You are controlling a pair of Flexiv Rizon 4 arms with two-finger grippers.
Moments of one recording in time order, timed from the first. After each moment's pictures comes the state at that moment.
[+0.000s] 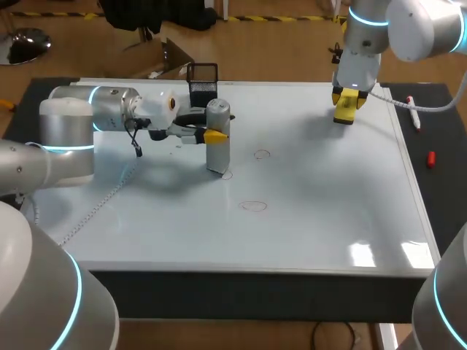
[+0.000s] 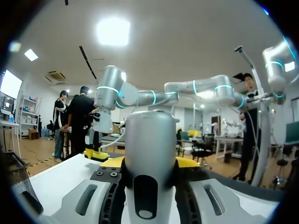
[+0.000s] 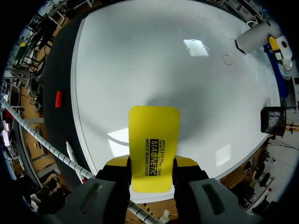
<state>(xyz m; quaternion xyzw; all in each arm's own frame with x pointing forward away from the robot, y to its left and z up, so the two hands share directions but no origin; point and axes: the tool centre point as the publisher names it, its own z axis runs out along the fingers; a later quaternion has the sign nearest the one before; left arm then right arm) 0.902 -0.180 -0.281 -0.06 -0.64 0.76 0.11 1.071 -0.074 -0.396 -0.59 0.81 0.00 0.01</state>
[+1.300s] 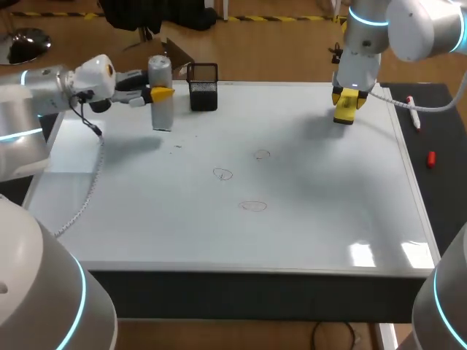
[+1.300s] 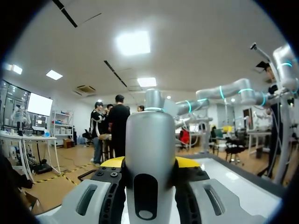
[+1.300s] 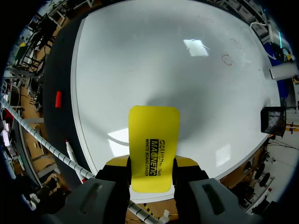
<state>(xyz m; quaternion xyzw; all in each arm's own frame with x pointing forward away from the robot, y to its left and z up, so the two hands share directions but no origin) 1.010 -0.044 -0.245 0.04 -0.65 0.76 -0.04 1.071 -0.074 -0.396 -0.59 0.81 0.00 0.01</state>
